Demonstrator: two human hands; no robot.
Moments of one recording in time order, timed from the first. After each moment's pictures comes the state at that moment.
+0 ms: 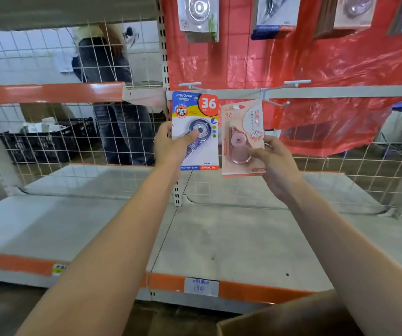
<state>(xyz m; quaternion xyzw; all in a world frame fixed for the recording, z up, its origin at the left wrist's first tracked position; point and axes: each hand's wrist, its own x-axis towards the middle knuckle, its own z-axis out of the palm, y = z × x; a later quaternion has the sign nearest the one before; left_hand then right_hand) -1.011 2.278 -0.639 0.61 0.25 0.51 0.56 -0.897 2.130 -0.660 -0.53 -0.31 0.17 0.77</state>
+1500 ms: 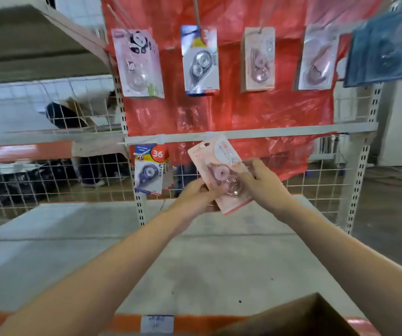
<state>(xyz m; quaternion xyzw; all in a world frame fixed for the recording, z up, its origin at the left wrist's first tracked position) -0.950 2.120 -0.617 0.73 0.11 0.23 0.63 -0.853 1.994 -0.597 -0.74 -0.41 -0.01 0.53</state>
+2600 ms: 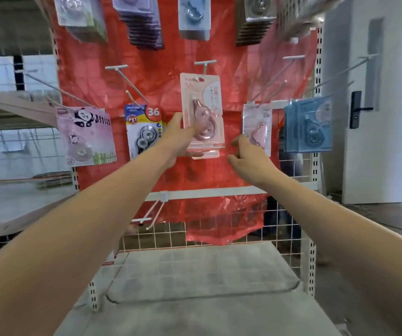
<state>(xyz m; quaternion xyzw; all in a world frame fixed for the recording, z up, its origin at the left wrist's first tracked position) -0.818 2.070 -0.370 0.73 0.03 0.40 0.56 -0.743 1.927 -0.413 -0.79 -0.43 -0.20 0.39</state>
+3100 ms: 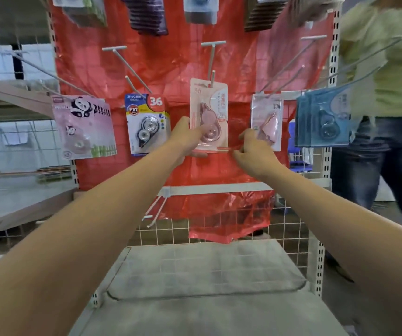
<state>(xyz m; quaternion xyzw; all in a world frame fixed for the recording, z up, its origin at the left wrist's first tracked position) -0.781 2.096 -0.383 0.75 0.10 0.39 0.52 -0.711 1.957 -0.418 -0.81 -0.40 -0.21 0.37</state>
